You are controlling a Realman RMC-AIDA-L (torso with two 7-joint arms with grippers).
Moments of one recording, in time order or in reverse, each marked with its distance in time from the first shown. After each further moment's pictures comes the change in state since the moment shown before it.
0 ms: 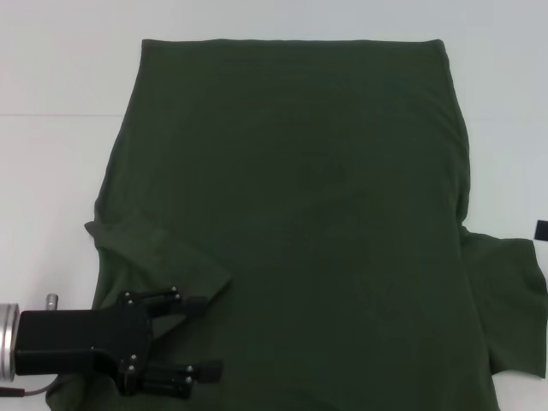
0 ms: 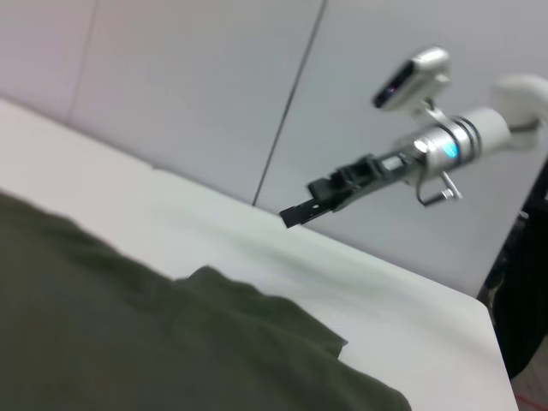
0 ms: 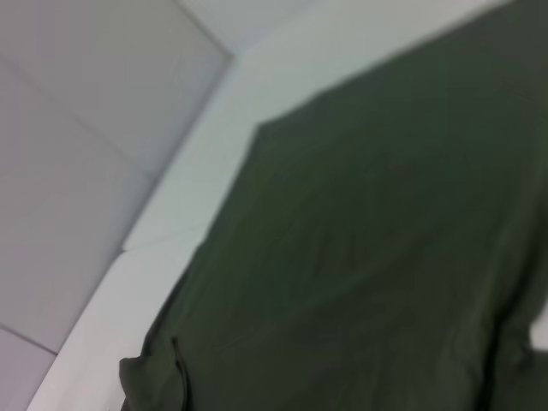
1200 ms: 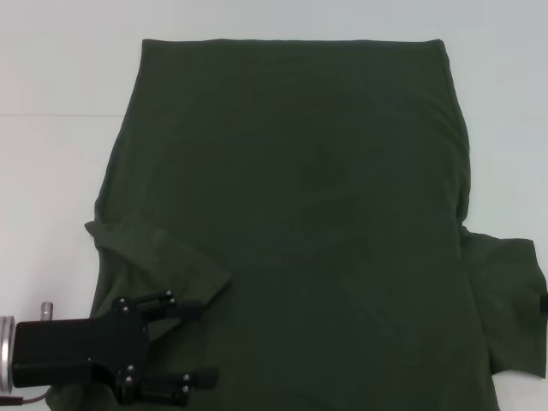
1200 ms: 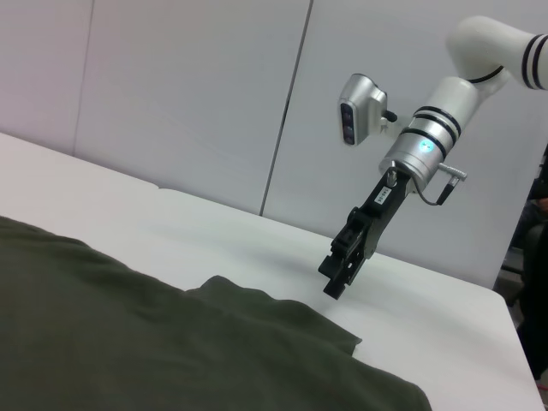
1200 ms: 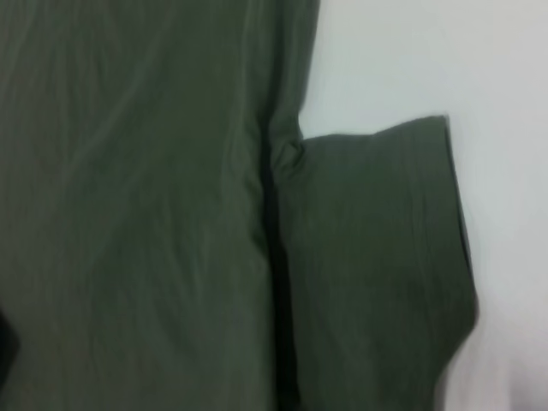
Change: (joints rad) left arm 0.035 -0.008 0.000 -0.006 -0.016 -0.017 0.092; right arm 0.161 -0.009 0.067 -0.011 -0.552 -0.061 0.400
